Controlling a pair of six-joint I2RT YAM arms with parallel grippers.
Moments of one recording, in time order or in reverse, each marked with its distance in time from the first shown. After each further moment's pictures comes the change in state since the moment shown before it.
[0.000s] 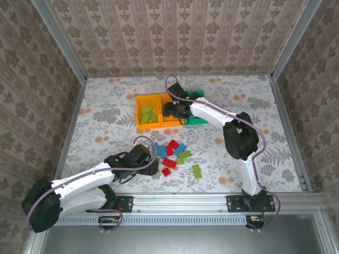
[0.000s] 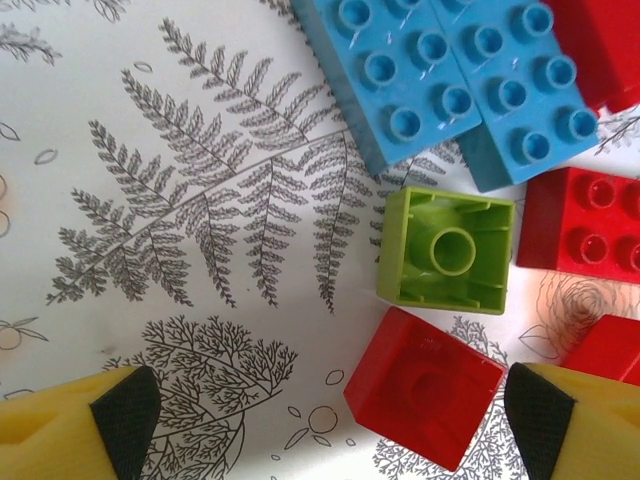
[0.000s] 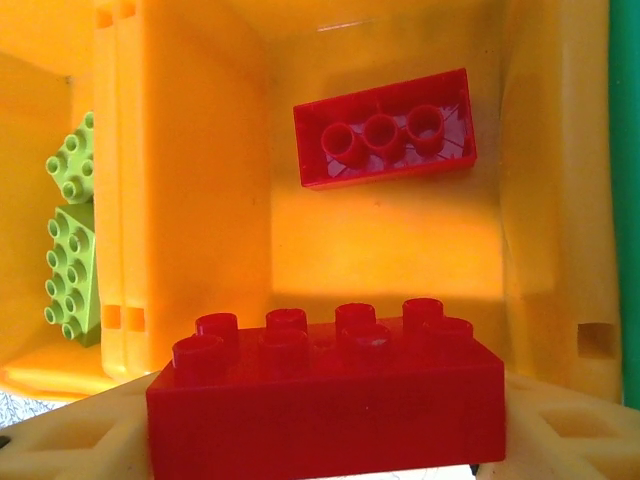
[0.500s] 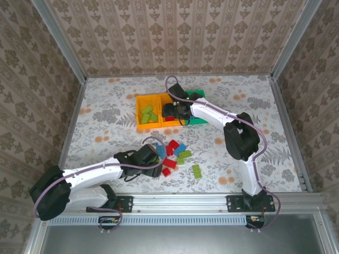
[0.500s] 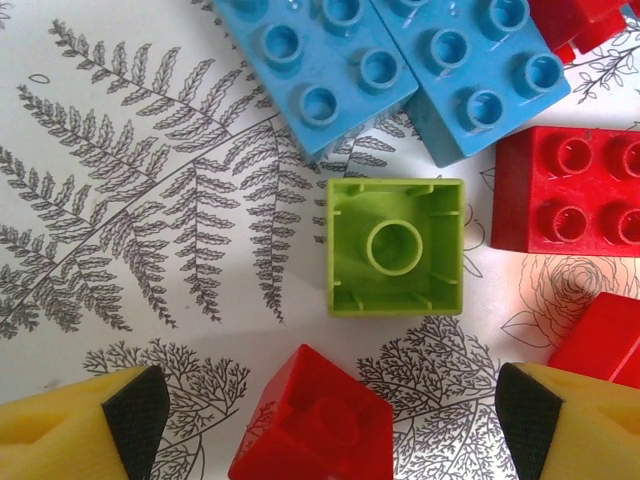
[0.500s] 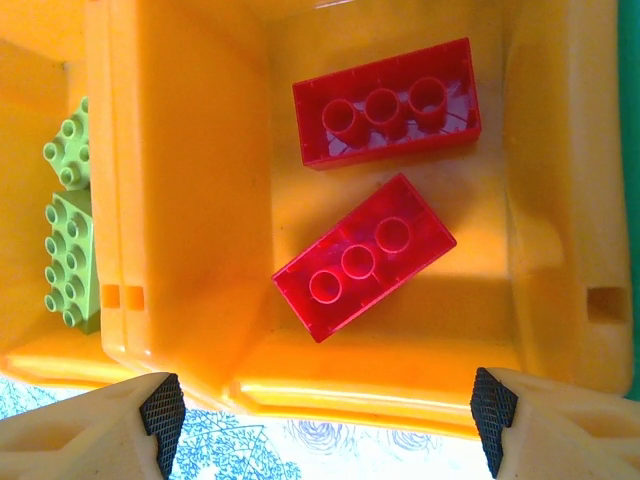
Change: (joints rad) left arm -0.059 0.149 0.069 0.003 -0.009 0.074; right arm 0.000 -0.024 -0.029 -0.005 -0.007 0.010
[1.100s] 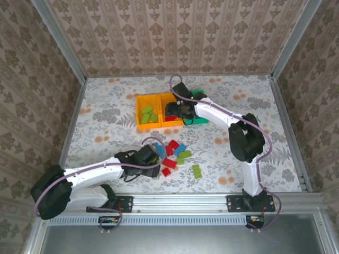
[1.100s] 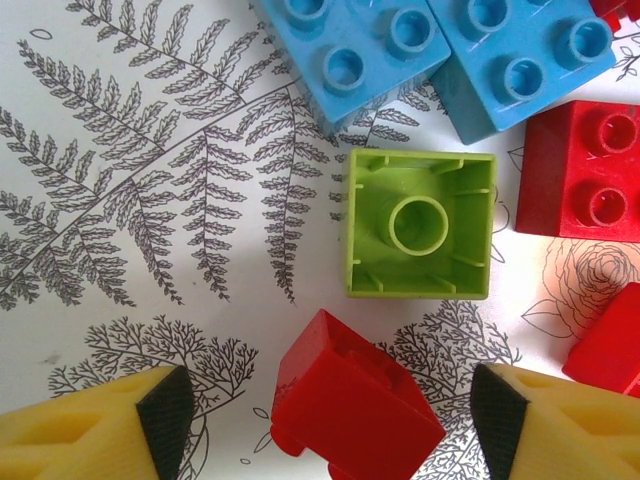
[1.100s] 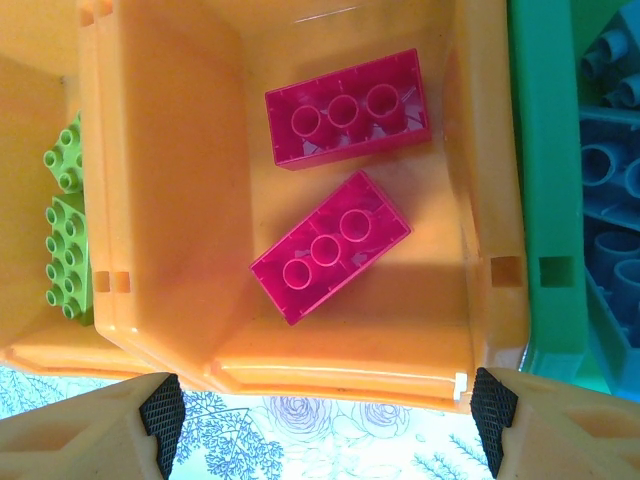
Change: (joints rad) left arm 0.000 0.009 0.001 -0.029 0.004 -0.041; right arm -0.018 -0.055 -0.048 0.003 0.000 0.000
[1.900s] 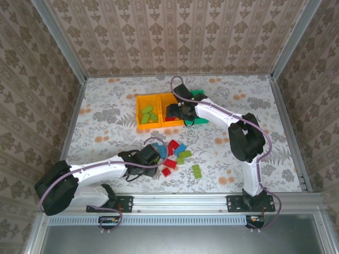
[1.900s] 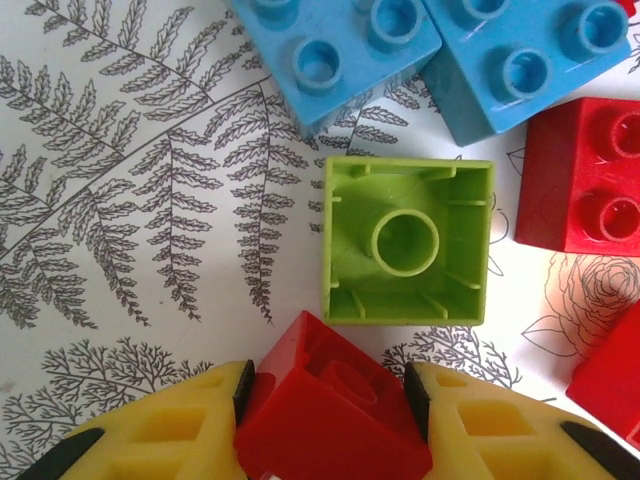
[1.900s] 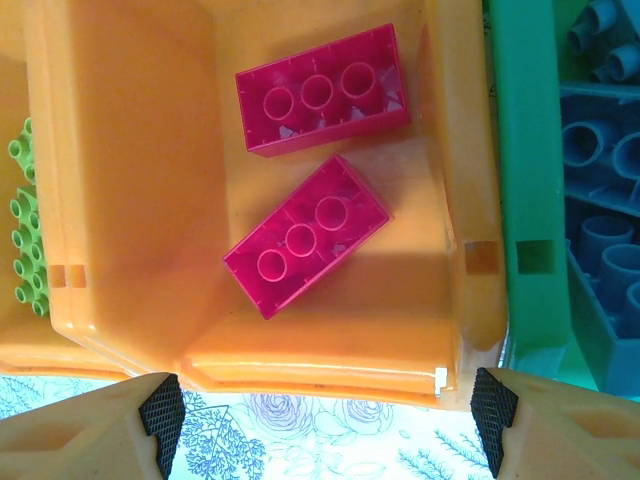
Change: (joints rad) left arm 0.000 0.066 0.004 0.045 0.014 0.004; right arm -0.008 -0.001 -0.031 0.008 -0.005 0.003
